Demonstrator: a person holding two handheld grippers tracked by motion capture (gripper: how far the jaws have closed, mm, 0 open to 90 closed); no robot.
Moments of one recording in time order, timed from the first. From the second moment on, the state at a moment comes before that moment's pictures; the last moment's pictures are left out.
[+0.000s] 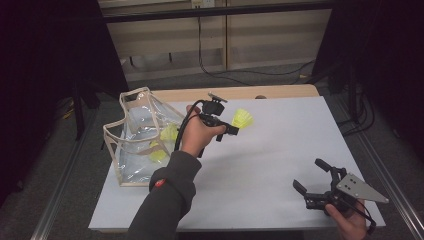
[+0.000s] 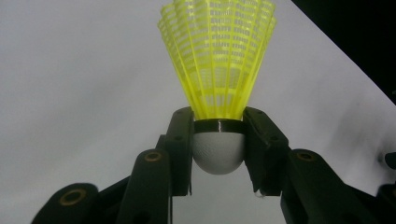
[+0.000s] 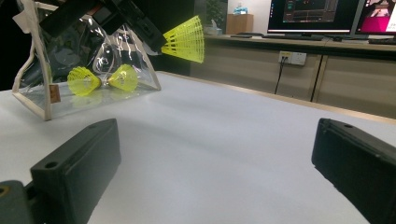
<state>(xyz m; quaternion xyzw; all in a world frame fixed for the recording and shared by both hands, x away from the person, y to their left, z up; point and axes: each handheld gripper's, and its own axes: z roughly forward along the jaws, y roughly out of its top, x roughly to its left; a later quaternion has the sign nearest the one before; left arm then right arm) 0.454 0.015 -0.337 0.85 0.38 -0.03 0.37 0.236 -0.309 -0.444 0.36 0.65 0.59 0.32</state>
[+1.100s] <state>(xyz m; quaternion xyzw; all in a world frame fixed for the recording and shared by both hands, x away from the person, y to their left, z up) 0.454 0.039 -0.308 0.84 0.40 -0.03 0.37 0.236 -0.309 -0.443 0.36 0.65 0.59 0.32</state>
